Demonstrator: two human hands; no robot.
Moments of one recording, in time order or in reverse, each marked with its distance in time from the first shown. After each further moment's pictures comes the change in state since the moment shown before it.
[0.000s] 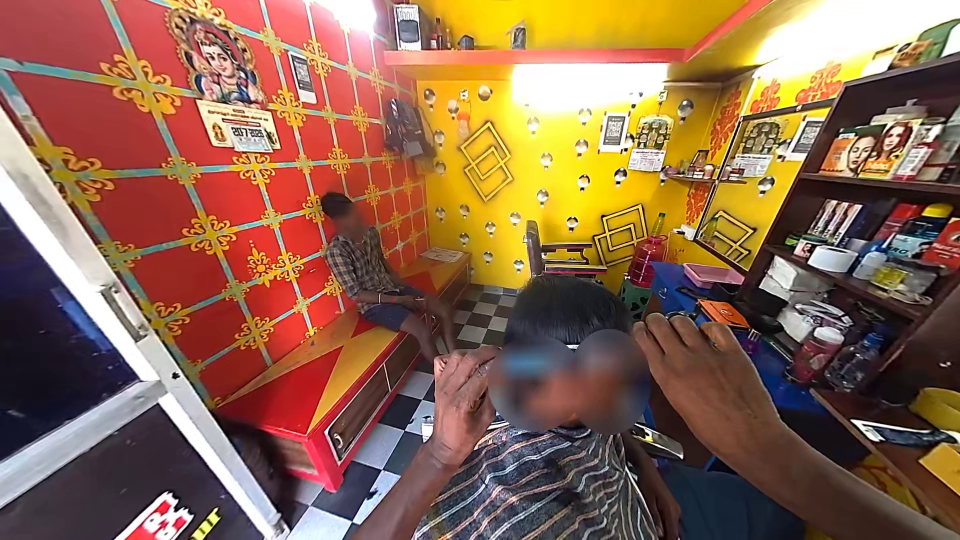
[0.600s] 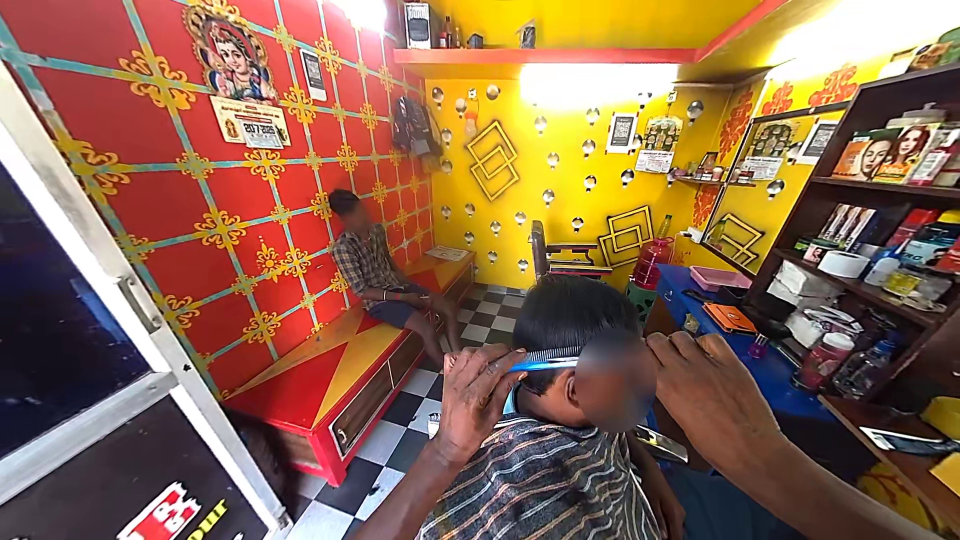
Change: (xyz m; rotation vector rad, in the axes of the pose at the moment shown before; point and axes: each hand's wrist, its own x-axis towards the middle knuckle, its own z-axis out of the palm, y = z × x) left_hand 0.001 0.000 -0.004 0.001 -0.039 -0.005; right_hand 0.003 -0.015 -0.020 0.068 -0.118 -0.036
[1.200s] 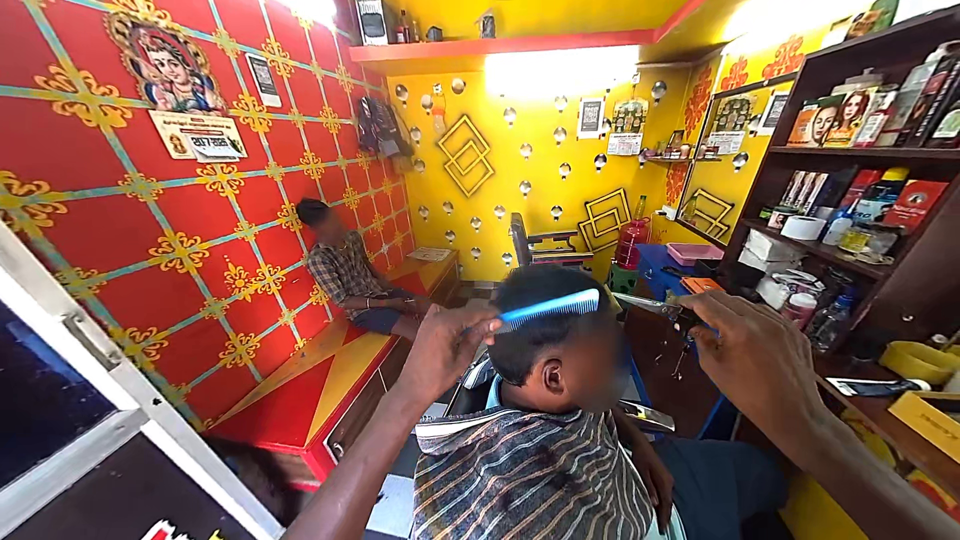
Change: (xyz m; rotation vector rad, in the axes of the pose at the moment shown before) left_hand 0.084 -0.008 -0.024 -0.167 -0.444 -0.067; right_hand -0.038 0.054 0.046 0.482 0.429 0.373
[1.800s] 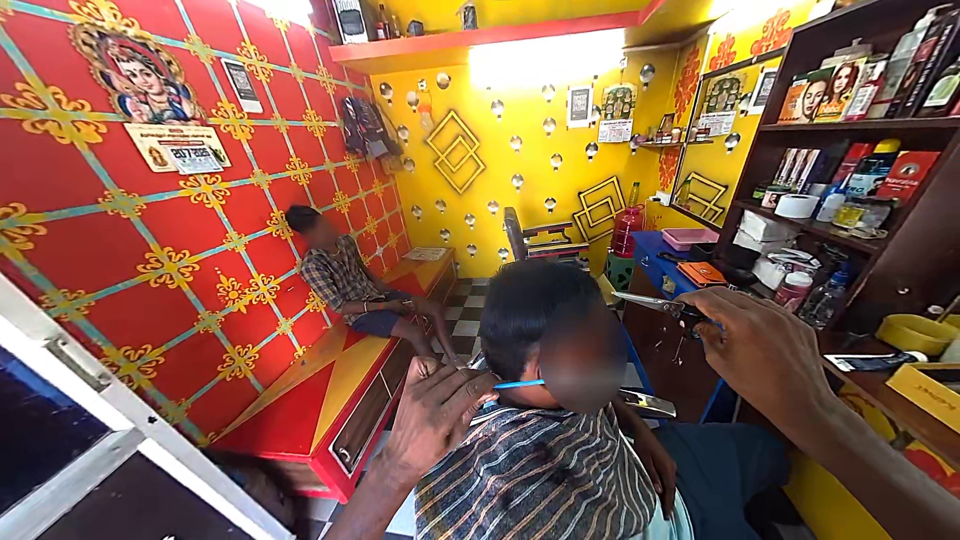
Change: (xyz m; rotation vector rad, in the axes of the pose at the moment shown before) left_hand -0.059 0.024 0.013 0.257 0.139 0.299; right_hand -0.014 0.017 0.004 -0.011 -0.019 0.010
